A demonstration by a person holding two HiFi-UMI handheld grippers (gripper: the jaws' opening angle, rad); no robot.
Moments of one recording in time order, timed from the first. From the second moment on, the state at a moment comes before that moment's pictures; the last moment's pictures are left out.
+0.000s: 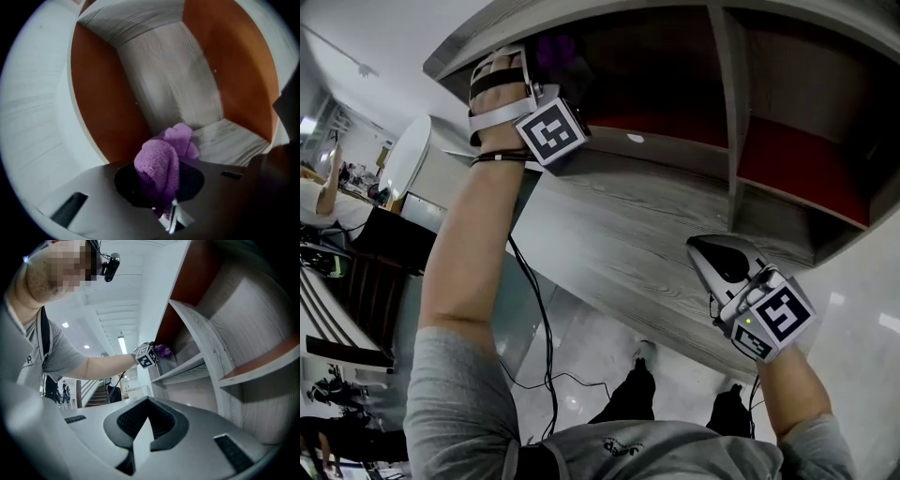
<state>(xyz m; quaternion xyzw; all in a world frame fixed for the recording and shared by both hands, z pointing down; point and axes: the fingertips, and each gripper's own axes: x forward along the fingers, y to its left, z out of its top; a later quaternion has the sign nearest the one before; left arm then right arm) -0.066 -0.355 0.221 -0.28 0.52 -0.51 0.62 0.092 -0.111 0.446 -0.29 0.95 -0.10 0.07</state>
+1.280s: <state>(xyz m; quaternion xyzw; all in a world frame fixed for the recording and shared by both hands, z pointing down) -0.045 -0.340 0.336 -0.76 0.56 -0.29 0.17 0.088 -0.104 0.436 -0.31 0.94 -0.12 0.04</state>
